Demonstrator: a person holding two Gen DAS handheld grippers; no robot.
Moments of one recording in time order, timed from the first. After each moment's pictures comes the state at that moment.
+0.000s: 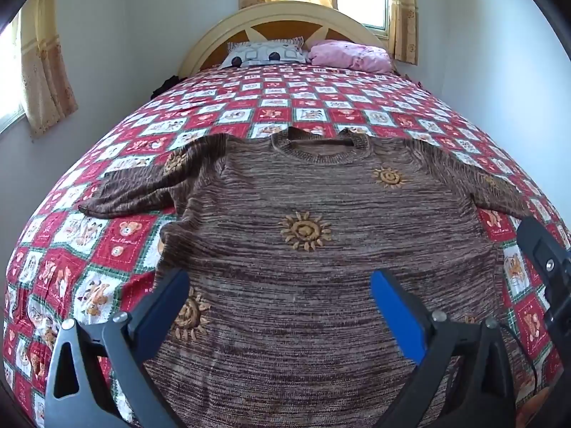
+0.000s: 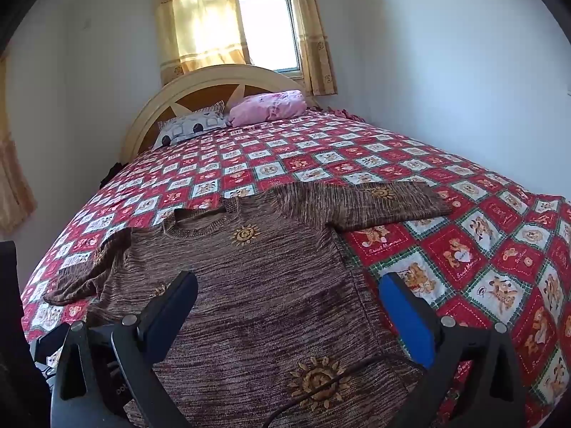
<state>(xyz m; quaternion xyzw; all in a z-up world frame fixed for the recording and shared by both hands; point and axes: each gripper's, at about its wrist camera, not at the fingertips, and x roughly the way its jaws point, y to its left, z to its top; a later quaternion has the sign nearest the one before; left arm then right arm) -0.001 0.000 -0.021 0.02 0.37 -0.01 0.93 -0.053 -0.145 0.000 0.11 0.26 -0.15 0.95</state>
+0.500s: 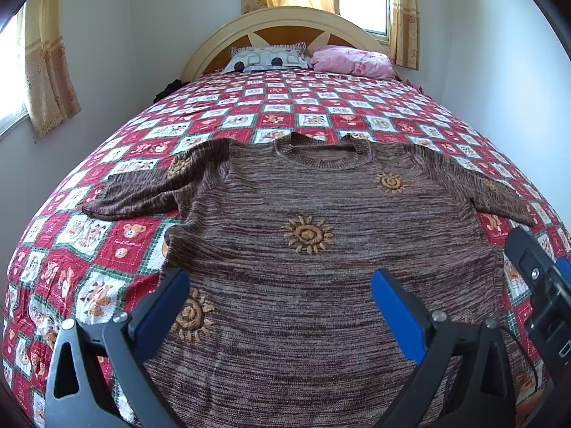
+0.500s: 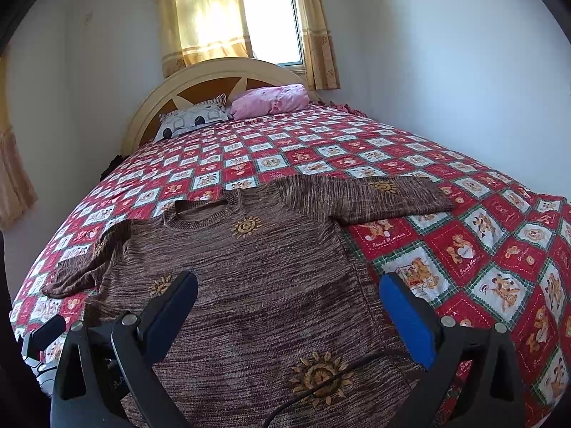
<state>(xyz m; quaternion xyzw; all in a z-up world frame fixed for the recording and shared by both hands) -0.002 0.006 -0.017 0.02 0.36 -0.01 0.93 -0.049 -0.144 -0.005 0.10 0.27 -0.14 0.95</state>
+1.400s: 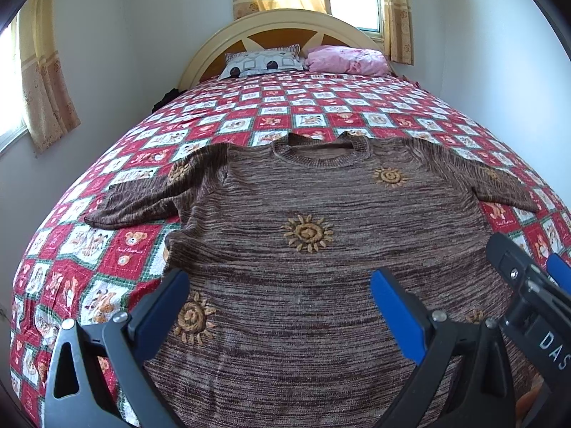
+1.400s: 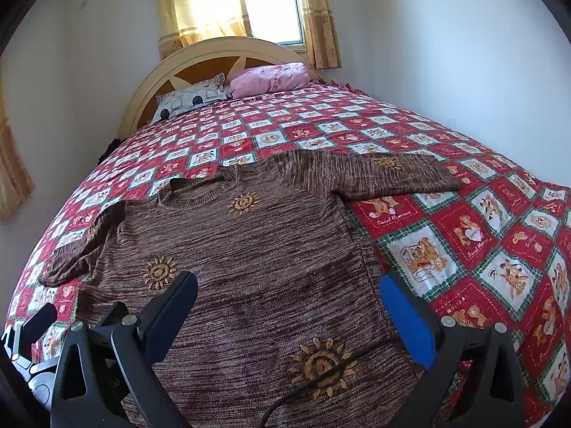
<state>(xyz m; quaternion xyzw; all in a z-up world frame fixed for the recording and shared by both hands) -0.003 0.003 -0.021 0.05 0.35 -0.01 0.93 -0.038 -0.146 -0.022 0.11 0.31 -0.14 0.93</state>
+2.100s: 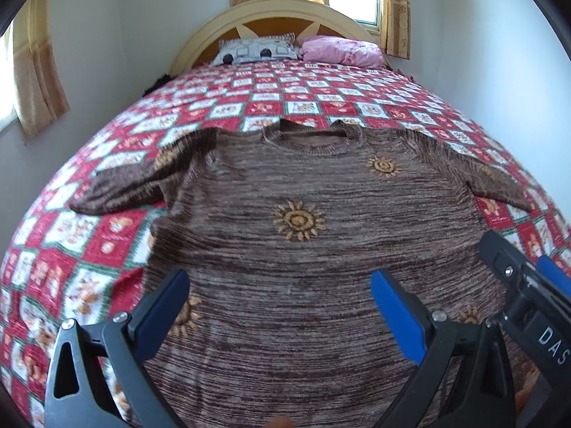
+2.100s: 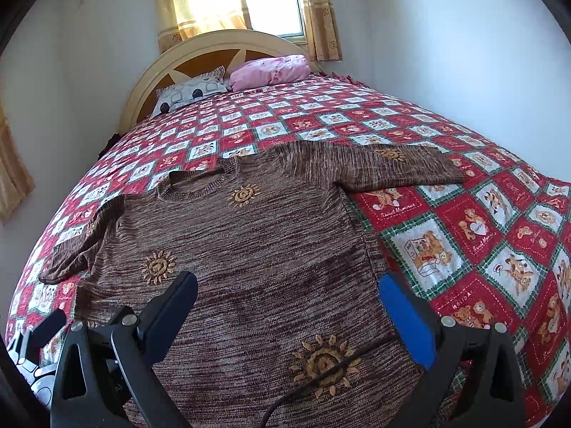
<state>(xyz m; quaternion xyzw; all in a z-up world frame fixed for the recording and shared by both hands) 0.003 0.010 -0.029 0.01 0.38 -0.04 0.92 -0.033 -0.149 -0.027 0.12 0.32 -0.13 0.93</state>
